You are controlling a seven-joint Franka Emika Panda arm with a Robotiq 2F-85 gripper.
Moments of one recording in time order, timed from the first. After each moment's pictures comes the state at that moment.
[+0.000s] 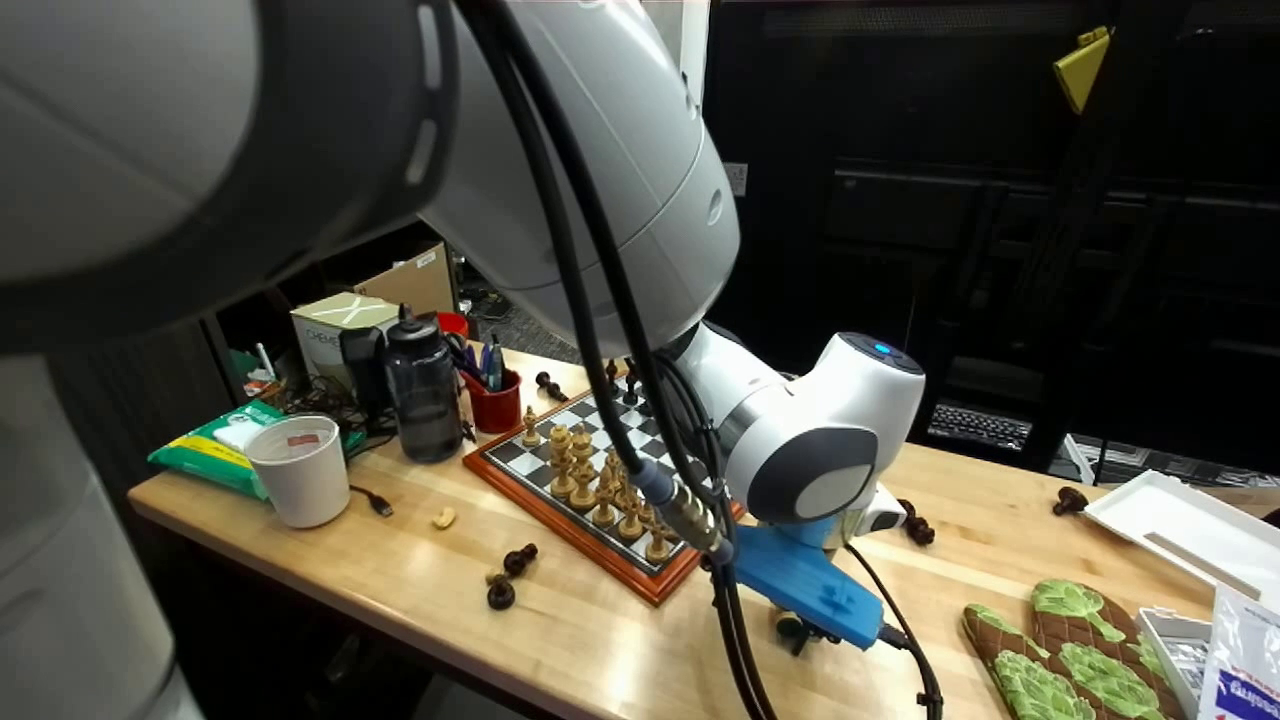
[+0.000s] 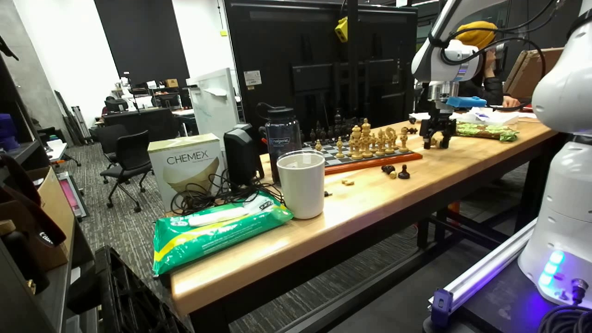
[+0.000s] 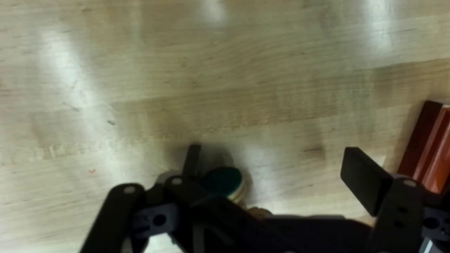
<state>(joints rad) -0.25 0.04 -0.31 -2.41 0.15 2.34 -0.54</state>
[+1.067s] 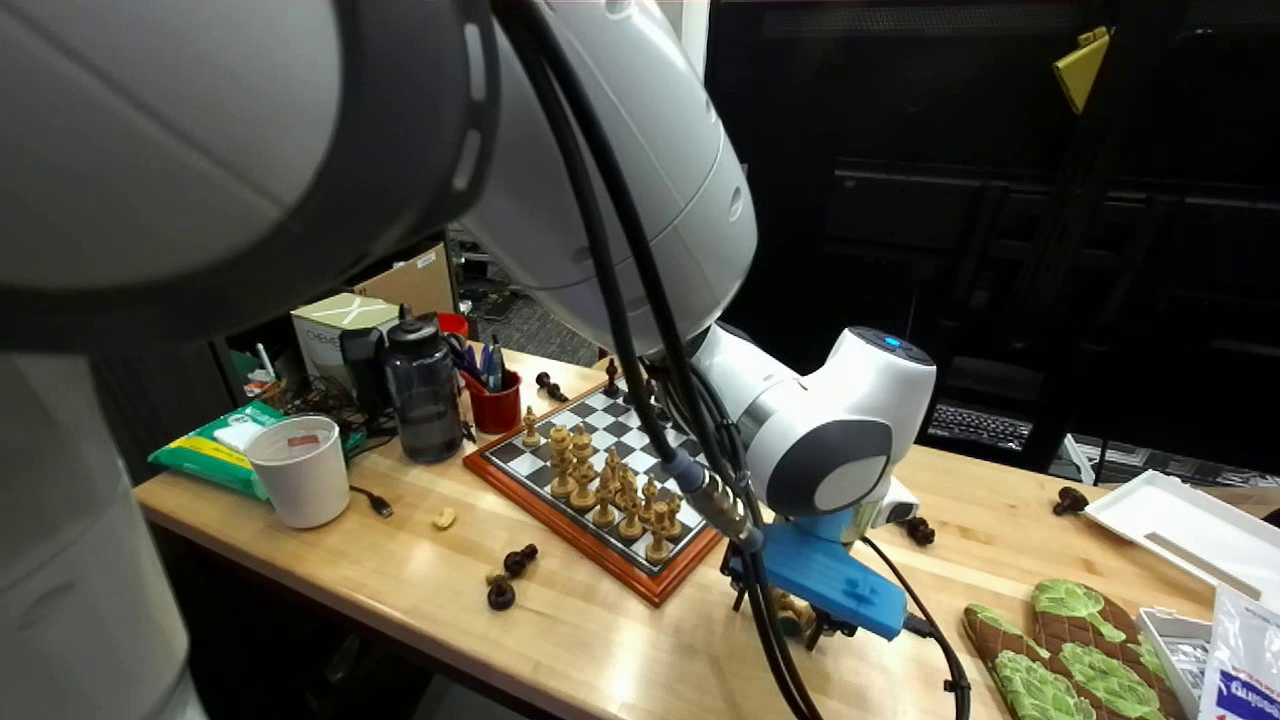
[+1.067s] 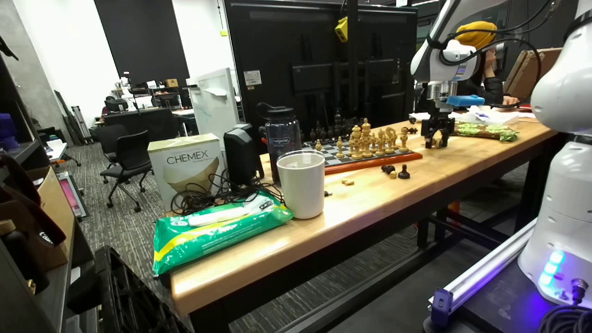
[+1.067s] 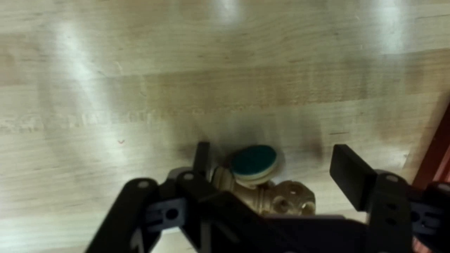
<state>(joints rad) -0.27 0.07 -0.30 -2.36 0.12 2.34 -0.57</state>
